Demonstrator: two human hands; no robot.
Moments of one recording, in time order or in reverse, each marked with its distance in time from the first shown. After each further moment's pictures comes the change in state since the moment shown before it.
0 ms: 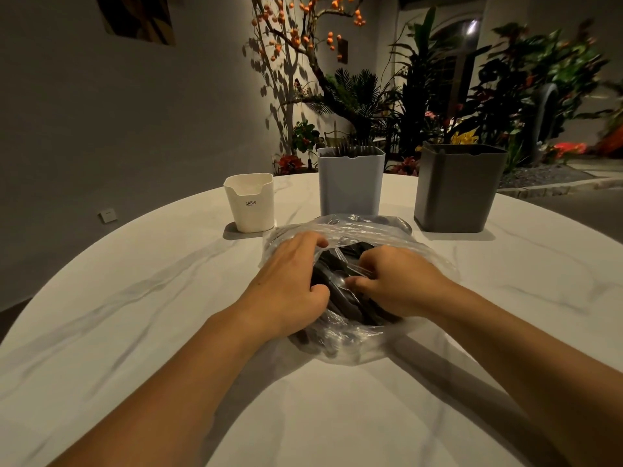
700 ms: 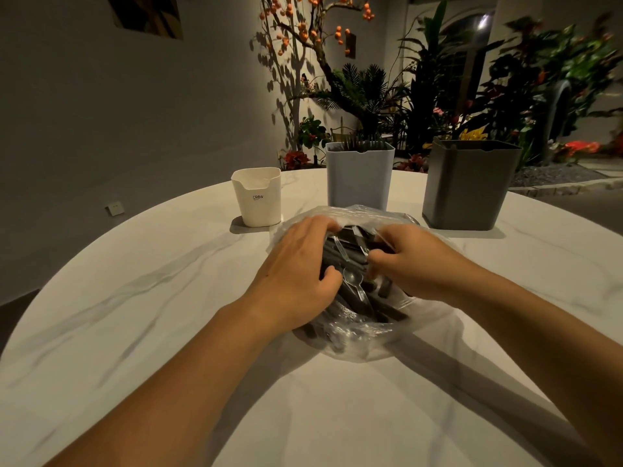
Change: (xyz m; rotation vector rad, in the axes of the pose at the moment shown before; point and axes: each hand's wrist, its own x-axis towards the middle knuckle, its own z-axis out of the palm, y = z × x) left_hand 0.001 0.003 0.000 -0.003 0.155 0.143; right_hand -0.009 -0.007 -0.022 0.319 0.028 -0.010
